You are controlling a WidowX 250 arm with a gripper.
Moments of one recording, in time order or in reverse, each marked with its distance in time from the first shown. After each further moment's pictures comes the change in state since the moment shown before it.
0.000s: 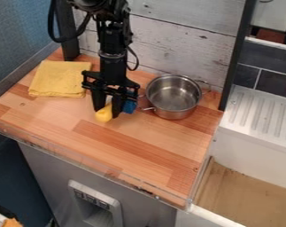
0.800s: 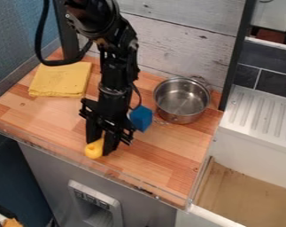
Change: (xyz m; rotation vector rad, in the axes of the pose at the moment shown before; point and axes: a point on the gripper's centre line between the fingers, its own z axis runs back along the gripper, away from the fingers) arm -0.068 -0.024 -0.019 0.089 0.055 -0.268
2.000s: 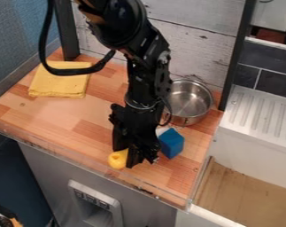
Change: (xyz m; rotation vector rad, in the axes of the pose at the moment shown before) arm 0.000 -0.050 0.018 0.039 -0.128 -0.249
